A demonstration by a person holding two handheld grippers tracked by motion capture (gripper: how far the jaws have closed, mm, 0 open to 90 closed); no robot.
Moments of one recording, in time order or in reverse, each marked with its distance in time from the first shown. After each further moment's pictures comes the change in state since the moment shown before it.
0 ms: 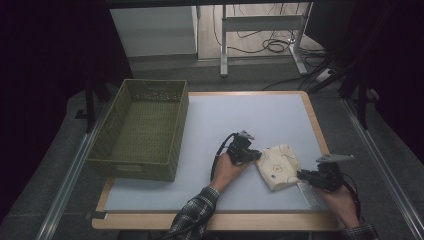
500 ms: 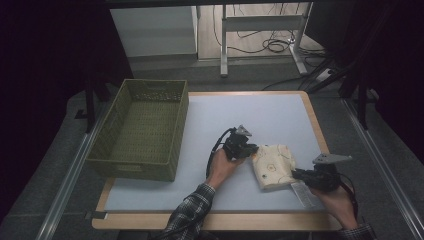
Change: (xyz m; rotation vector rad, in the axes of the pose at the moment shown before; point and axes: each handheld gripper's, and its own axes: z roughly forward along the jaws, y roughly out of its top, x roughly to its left) left arm -0.002 0.011 -0.027 -0.046 0.062 0.077; right arm 0.025 0.012 -0.009 -0.056 0.045 -0.078
